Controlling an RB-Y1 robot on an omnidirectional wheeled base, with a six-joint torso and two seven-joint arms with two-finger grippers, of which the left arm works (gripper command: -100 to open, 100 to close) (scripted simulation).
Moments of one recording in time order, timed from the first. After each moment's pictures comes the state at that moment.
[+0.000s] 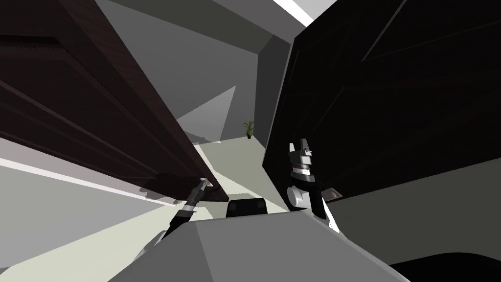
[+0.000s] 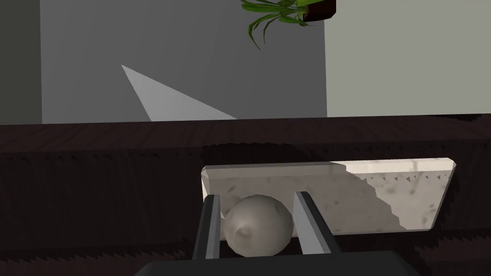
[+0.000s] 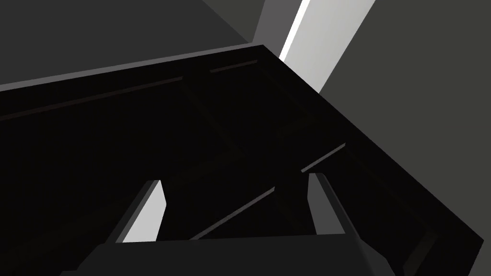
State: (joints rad) arm 0.19 0.46 -0.20 -0.72 0.13 -1.10 0.36
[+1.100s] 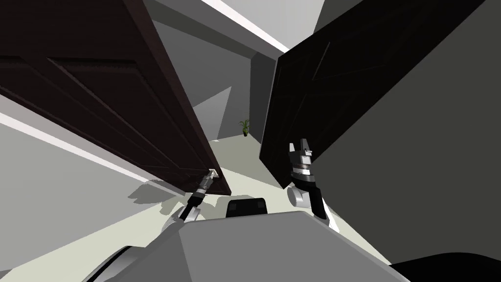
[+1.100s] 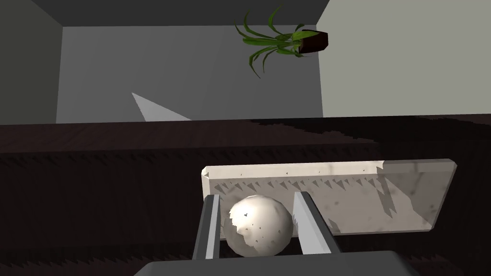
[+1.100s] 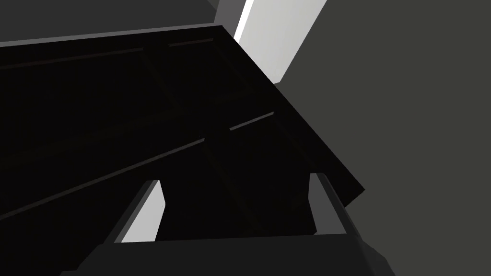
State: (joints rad) arm -0.04 0.38 -0.16 -0.56 0.04 -1.02 0.36
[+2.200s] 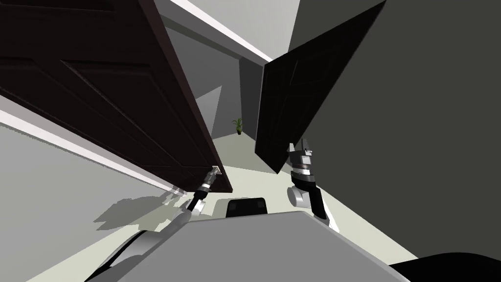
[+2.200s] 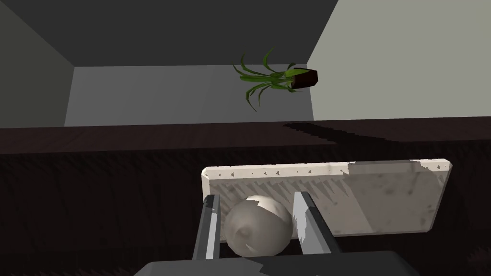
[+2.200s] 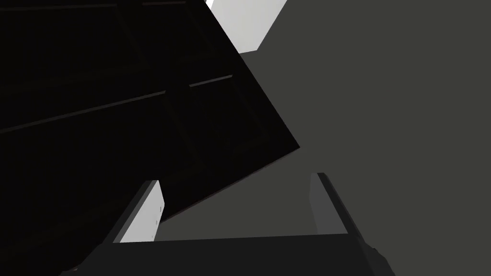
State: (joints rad) arm -0.13 0.34 -0.15 -0.50 0.03 -0.98 0.35
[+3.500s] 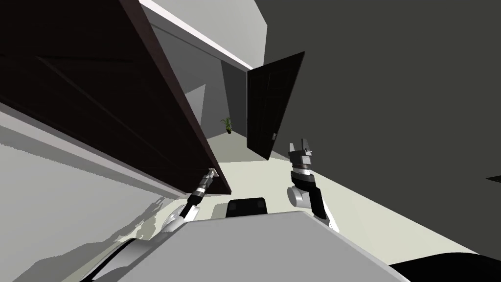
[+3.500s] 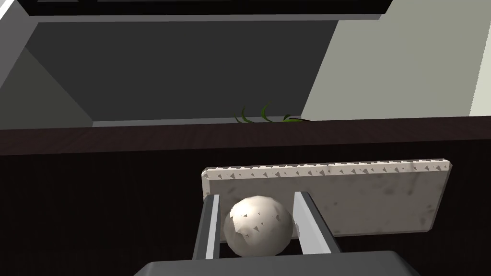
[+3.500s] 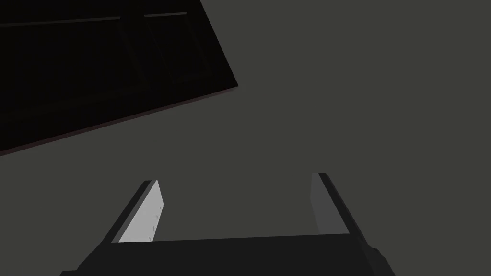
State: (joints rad) arm -0.08 0.40 -0.19 -0.51 0.06 -1.04 0.38
